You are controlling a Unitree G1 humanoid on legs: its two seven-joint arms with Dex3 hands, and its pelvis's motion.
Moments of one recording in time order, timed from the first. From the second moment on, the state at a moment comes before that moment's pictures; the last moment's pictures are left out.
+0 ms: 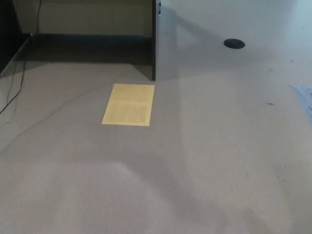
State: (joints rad) left_arm 0.18 0.52 0.13 0.86 0.19 -0.38 -0.01; right_arm 0.03 -0.48 0.09 0.91 -0.25 -0.25 0.02
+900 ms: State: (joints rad) left_arm 0.17 0.56 0.19 0.14 0.14 -0.56 -0.03; right_arm 0.07 -0.52 0.10 0.97 -0.27 -0.37 -0.01
